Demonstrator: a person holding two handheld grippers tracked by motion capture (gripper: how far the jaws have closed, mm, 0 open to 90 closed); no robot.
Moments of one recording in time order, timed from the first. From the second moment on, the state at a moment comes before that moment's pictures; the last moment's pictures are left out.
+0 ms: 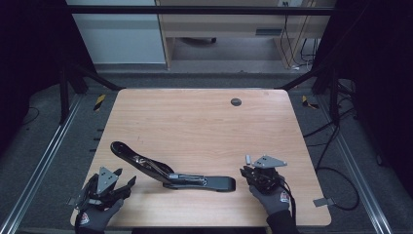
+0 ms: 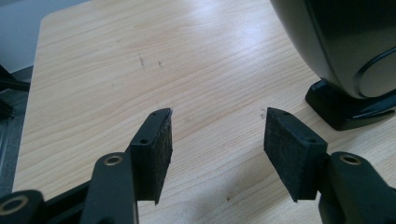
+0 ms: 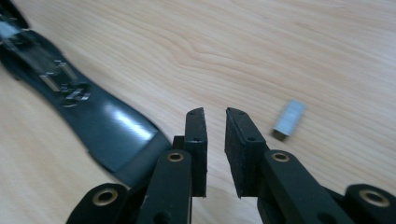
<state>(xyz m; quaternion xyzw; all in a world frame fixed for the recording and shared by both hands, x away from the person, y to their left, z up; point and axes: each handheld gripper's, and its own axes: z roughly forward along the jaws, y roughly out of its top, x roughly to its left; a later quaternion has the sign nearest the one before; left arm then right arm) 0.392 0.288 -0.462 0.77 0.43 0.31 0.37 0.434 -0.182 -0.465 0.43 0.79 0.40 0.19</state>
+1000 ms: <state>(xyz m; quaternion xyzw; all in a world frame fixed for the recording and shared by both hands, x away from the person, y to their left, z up) 0.397 0.291 -0.468 0.77 0.45 0.29 0.36 0.475 -0.202 -0.465 0.49 0.77 0.34 0.21</state>
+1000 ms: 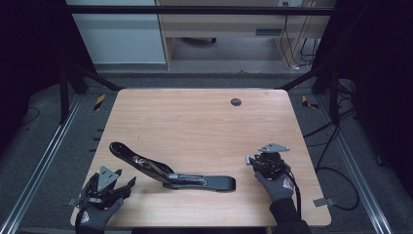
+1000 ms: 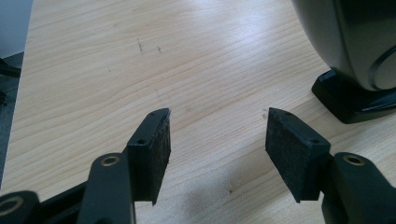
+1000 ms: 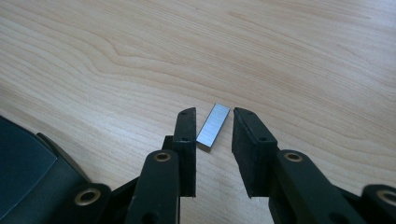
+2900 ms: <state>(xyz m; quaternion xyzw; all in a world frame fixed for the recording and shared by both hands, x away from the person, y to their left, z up) 0.398 0.290 -0.469 0.78 0.44 0.28 0.35 0.516 -0.180 -0.481 0.53 0.78 0.27 0.19</state>
